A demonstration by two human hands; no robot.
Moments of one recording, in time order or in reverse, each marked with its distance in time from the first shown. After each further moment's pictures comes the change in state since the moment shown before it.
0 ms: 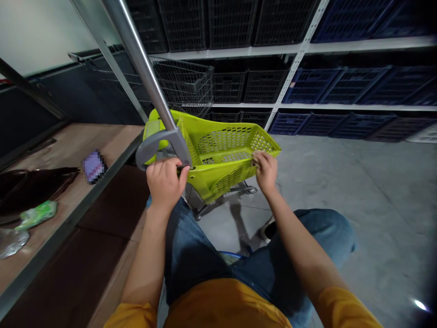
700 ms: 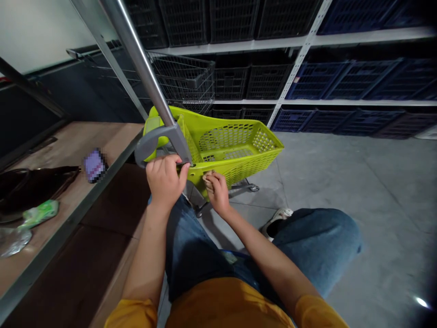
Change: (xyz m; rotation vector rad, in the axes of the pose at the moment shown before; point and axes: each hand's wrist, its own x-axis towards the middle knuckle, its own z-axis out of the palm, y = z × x) left_hand 0.004 -0.005 0.003 -0.014 -0.006 -0.019; right_hand -0.069 -0.171 0.070 0.388 -0.128 0.023
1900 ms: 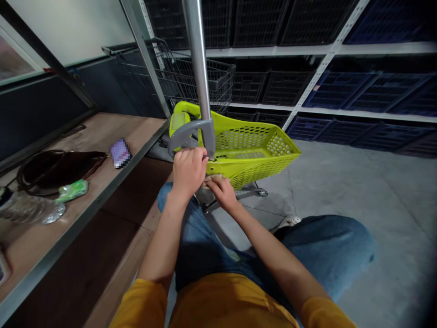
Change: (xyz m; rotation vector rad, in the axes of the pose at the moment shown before) left_hand 0.005 0.000 -0.013 -0.009 -0.129 0.039; right_hand -0.007 0.006 0.022 -0.298 -0.260 -0.438
